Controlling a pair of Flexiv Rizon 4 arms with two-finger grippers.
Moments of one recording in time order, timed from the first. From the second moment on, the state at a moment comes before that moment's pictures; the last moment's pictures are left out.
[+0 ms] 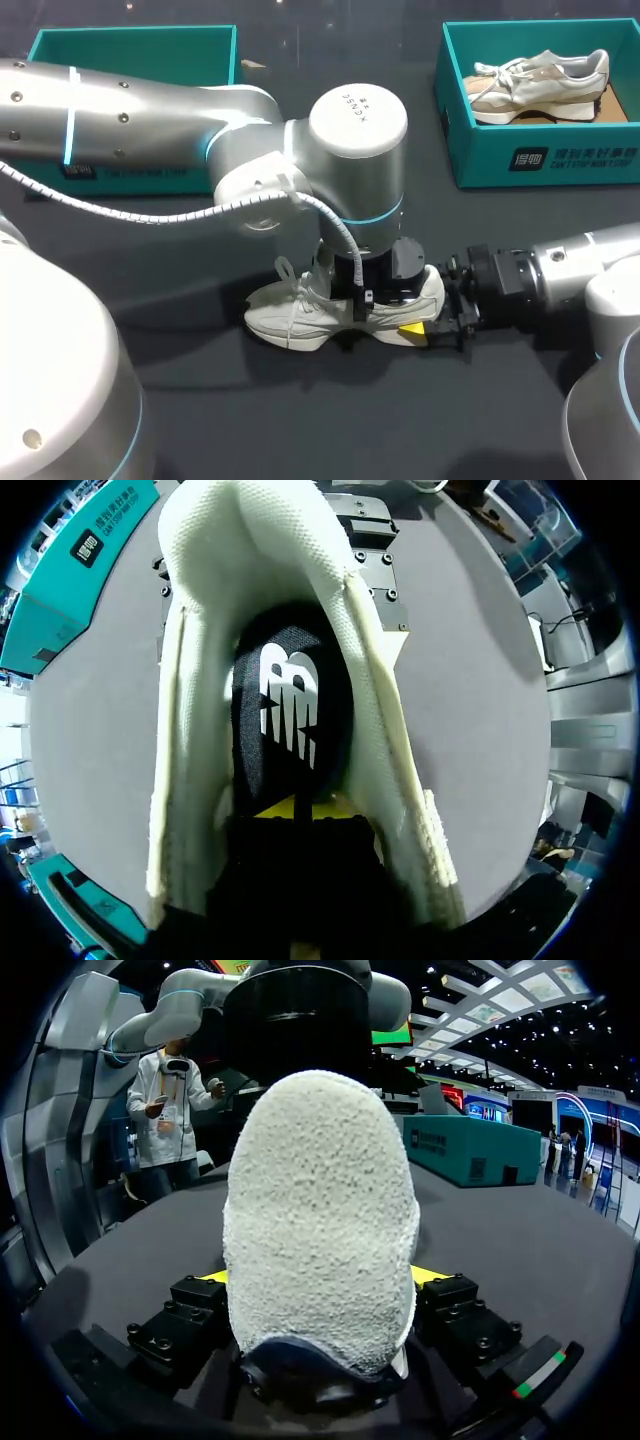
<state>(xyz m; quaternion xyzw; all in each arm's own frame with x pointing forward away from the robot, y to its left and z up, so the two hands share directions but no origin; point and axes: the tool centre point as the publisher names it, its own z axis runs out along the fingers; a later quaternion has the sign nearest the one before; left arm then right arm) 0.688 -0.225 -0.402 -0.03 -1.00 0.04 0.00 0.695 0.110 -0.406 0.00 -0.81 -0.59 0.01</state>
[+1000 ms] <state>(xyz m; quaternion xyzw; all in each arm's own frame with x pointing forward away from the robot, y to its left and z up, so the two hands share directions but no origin) 0.696 -0.210 -0.368 -0.03 -0.97 0.22 0.06 0.695 0.111 -0.404 0.00 -0.80 -0.59 0.01</state>
